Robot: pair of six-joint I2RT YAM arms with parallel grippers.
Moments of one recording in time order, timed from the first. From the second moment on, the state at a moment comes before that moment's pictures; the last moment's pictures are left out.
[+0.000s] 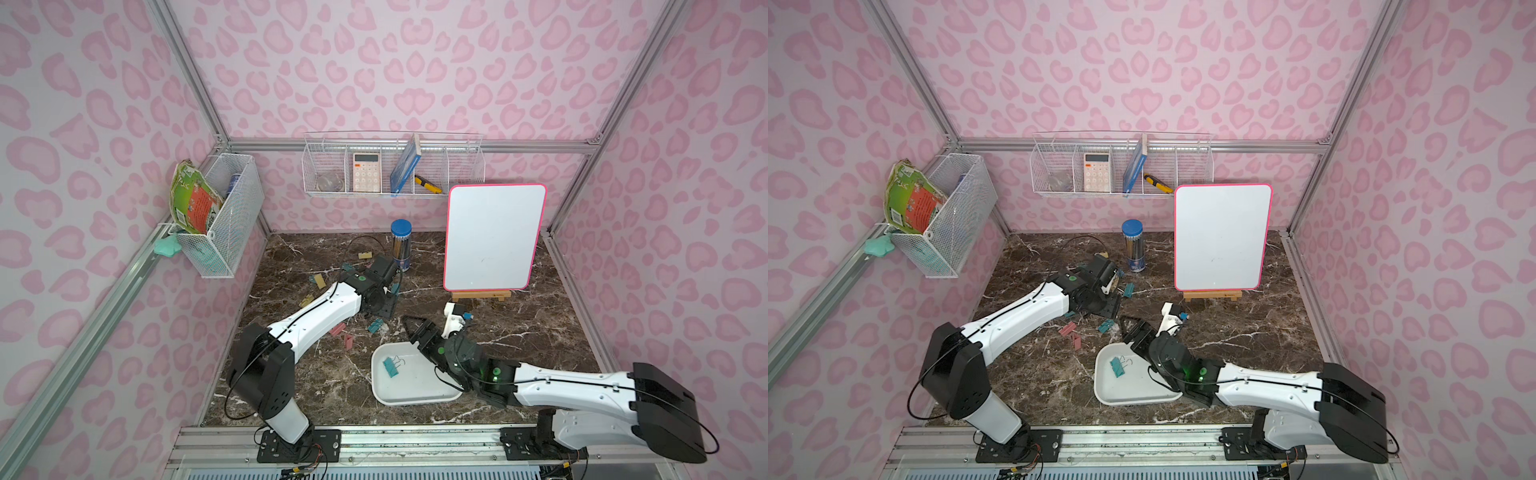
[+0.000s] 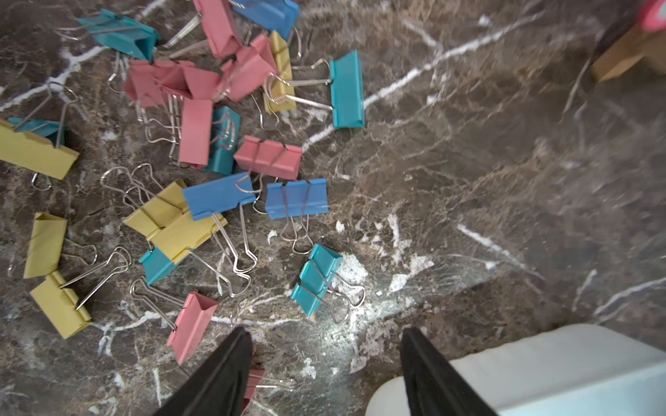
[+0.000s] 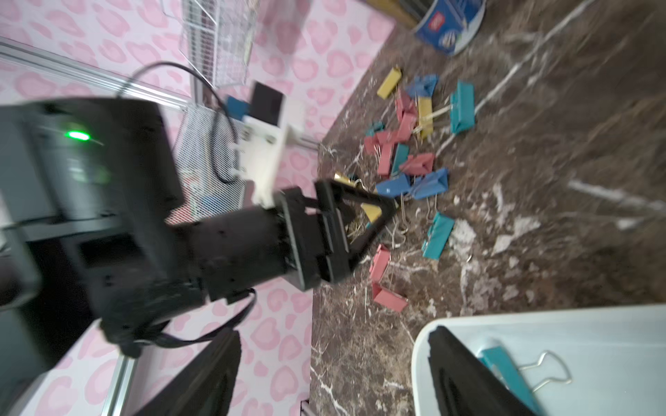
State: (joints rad) left arm -0.59 1.68 1.33 -0.84 -0.19 -0.26; right arm 1.18 1.18 0.59 0.35 0.49 1.31
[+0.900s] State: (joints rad) left arm -0.65 1.99 1.54 -0.99 -0.42 -0.37; right arm 0.82 0.45 0.35 -0.05 0.40 1.08
